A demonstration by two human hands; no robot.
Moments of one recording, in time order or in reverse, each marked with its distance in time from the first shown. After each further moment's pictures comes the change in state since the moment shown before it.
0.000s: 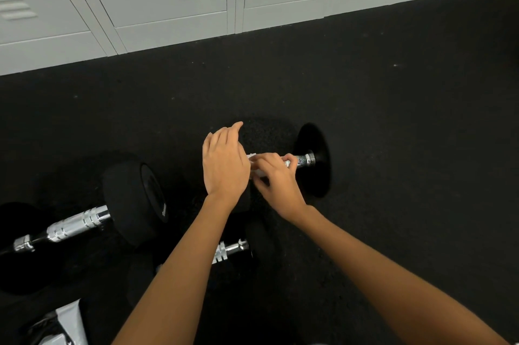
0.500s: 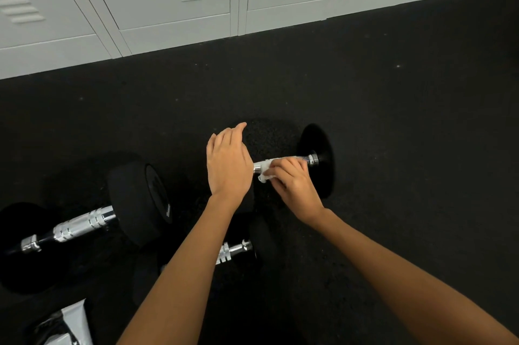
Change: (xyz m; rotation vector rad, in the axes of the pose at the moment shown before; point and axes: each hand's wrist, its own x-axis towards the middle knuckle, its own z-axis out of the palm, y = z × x) left_hand 0.001 -0.001 0.001 -0.005 0.006 0.002; right_hand -0.013 0.029 -0.003 -0.080 0.116 -0.185
